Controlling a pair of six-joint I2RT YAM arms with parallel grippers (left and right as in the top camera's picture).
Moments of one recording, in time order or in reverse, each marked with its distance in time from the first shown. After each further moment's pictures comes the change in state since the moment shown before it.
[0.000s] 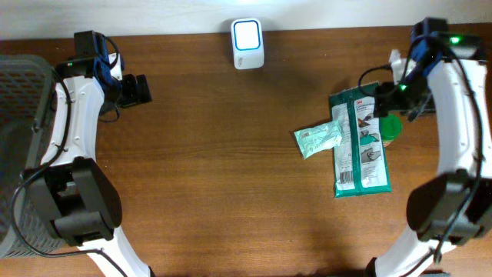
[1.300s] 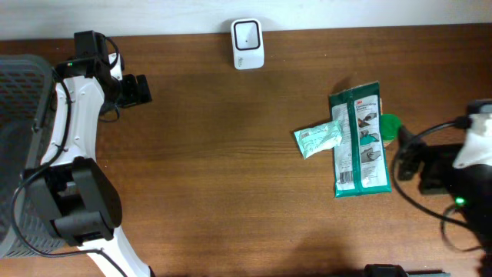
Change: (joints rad) left arm 0.000 0.000 0.000 0.000 0.000 0.000; right arm 0.106 -1.049 -0.451 0.457 -0.067 0.082
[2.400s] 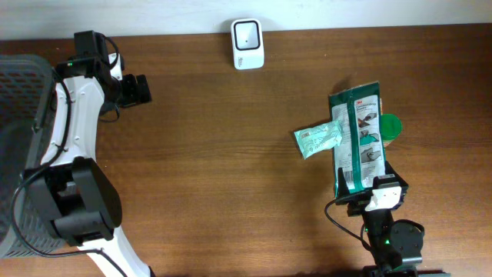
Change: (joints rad) left arm 0.000 0.000 0.000 0.000 0.000 0.000; right arm 0.097 -0.826 -1.503 0.992 0.035 0.001
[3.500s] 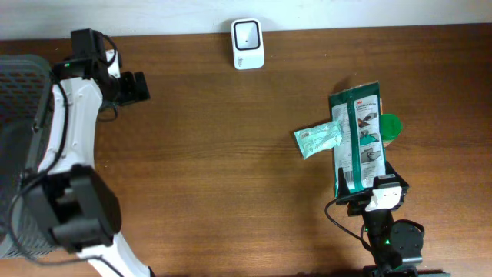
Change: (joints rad) left arm 0.000 -0.066 -0.023 0.037 -0.008 0.000; right arm 0.000 0.000 0.000 0.000 0.003 -0.001
